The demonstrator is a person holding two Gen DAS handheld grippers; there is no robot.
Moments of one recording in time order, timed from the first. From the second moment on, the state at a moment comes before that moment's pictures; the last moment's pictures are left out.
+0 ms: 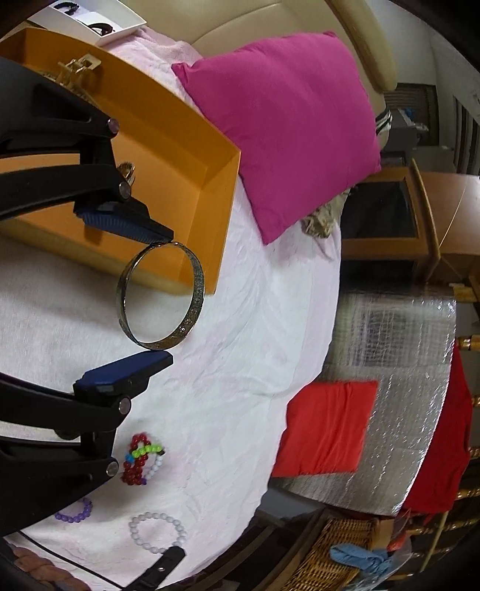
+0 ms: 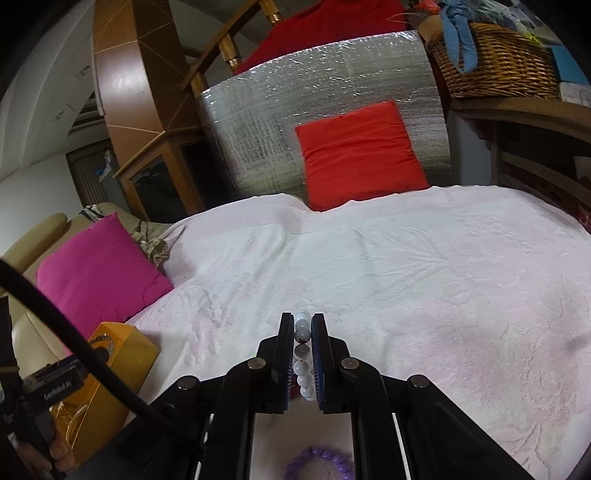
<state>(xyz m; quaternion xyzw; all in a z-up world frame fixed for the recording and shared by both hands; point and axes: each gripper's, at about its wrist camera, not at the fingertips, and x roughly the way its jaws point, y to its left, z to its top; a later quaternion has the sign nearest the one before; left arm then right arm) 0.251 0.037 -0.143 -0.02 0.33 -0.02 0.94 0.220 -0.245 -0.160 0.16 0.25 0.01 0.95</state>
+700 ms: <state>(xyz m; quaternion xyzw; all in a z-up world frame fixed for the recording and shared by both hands) 0.252 0.137 -0.141 -0.09 0.32 0.08 0.94 0.255 -0.091 -0.121 0.09 0.25 0.11 0.96</state>
